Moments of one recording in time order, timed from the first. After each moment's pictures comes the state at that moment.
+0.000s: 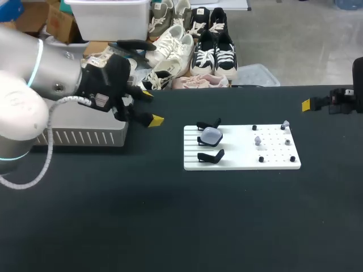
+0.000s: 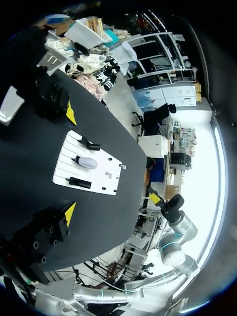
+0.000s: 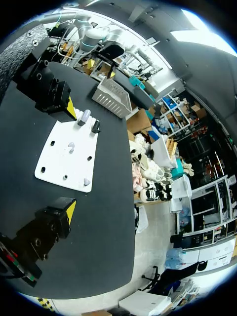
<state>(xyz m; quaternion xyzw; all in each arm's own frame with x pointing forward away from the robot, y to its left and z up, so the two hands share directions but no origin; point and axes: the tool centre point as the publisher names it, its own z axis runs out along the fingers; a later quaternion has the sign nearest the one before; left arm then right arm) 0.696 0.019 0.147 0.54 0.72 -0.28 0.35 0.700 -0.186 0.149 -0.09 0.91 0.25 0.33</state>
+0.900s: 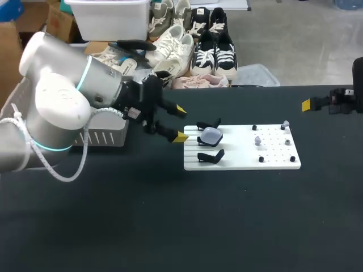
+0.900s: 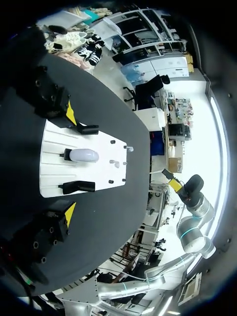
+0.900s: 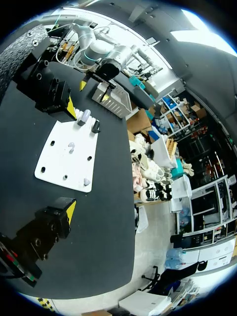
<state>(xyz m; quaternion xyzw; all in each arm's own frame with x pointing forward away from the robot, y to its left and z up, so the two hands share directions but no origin) 0.723 -0.040 0.070 0.61 0.65 -0.33 0.32 0.700 -0.186 0.149 -0.09 0.91 0.25 0.33</state>
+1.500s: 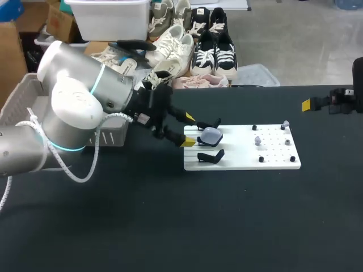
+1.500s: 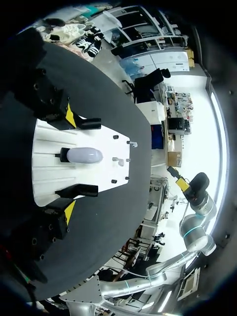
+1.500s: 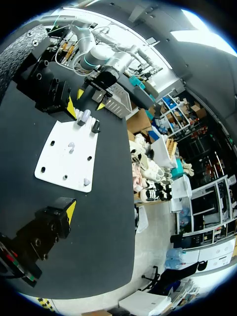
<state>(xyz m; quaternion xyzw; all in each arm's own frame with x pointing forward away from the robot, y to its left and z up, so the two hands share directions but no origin) 0.731 -0.060 0.043 0.62 0.63 -0.35 0.31 0.700 -0.186 0.149 -0.09 0.91 0.25 0.33</state>
